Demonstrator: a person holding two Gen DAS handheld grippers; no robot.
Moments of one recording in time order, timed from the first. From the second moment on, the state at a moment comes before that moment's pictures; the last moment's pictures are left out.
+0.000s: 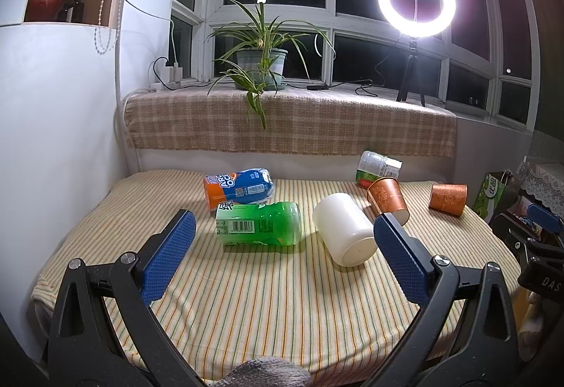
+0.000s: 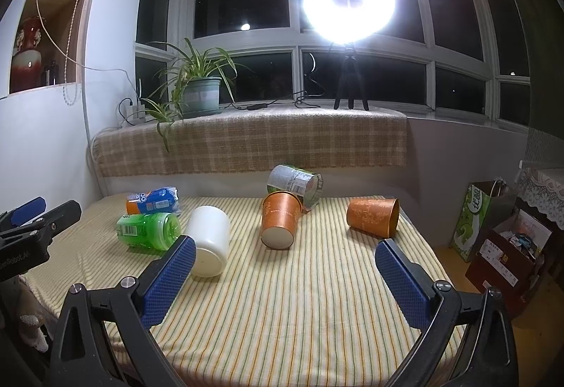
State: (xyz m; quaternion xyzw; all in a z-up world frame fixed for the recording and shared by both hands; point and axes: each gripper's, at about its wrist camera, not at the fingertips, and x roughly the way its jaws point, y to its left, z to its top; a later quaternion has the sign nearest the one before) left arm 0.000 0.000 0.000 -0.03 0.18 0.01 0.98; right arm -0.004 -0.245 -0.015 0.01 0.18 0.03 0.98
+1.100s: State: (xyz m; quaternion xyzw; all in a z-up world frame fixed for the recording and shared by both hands) left arm 0.000 0.000 0.000 -0.03 0.18 0.01 0.98; right arm -0.002 -0.246 -0.020 0.02 0.19 0.03 0.98
